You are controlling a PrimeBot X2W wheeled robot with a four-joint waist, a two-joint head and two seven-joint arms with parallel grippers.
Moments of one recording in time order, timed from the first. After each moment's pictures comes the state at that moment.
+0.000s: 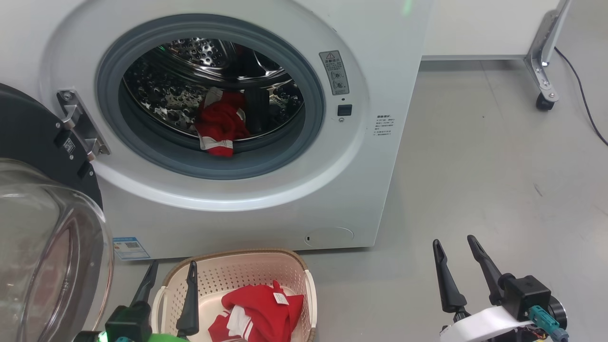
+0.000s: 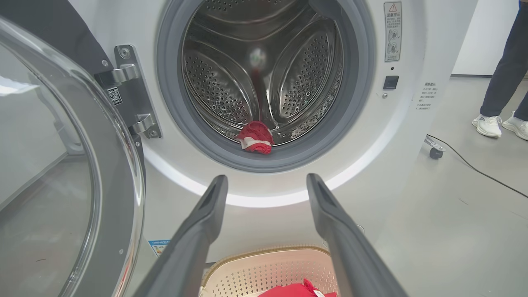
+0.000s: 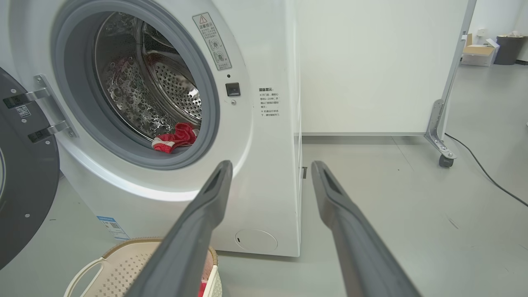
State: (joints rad) left arm 0.09 0.05 -0.19 0.16 -0.28 0.05 -0.25; right arm 0.11 -0.04 0.18 0.13 0.26 0.03 -0.26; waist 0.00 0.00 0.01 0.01
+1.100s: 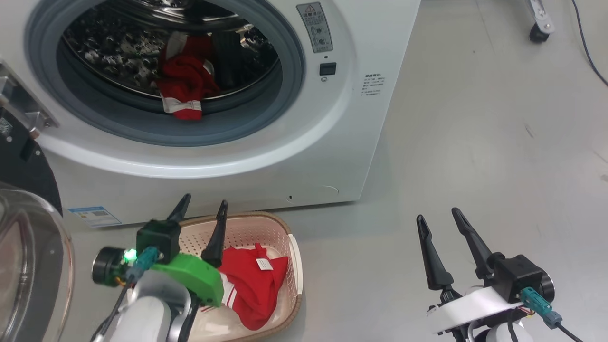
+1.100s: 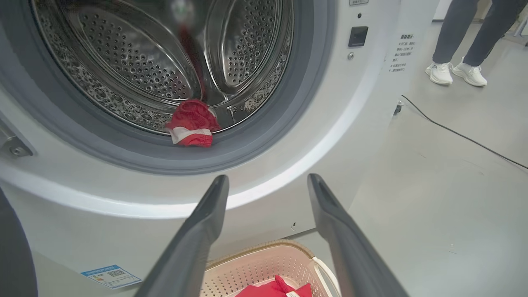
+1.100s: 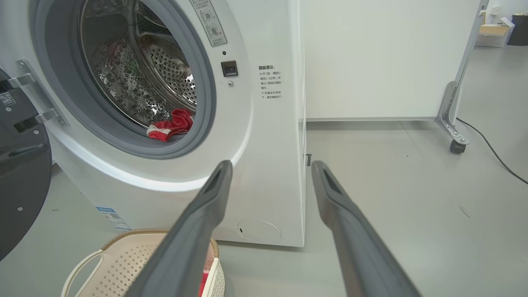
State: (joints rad) left arm -0.16 0.05 -0.28 0.23 -0.28 -0.01 -0.08; right arm 0.06 -0.04 0.23 0.08 0.26 0.04 -0.26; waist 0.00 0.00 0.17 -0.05
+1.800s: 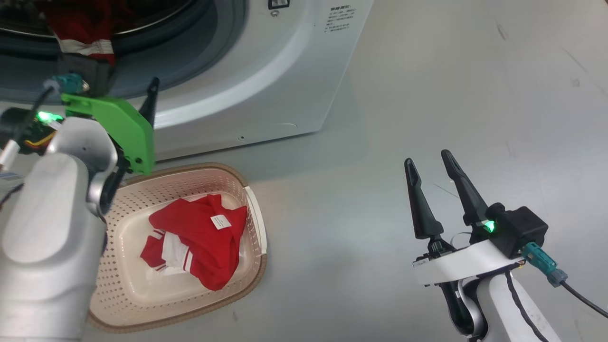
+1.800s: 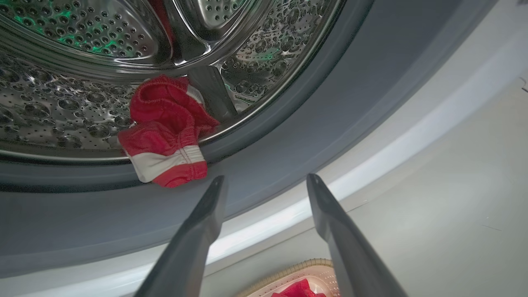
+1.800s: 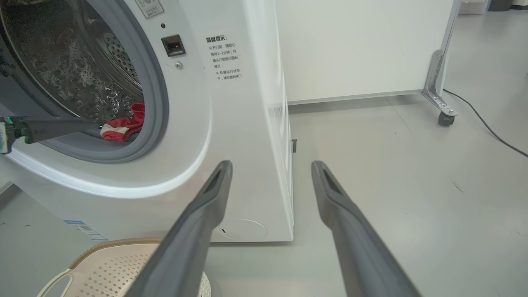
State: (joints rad) left arm -0.68 0.16 -0.22 0.42 -0.32 -0.08 0.30; right arm -0.11 -0.04 0.29 0.03 0.33 0.04 -0.26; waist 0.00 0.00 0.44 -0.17
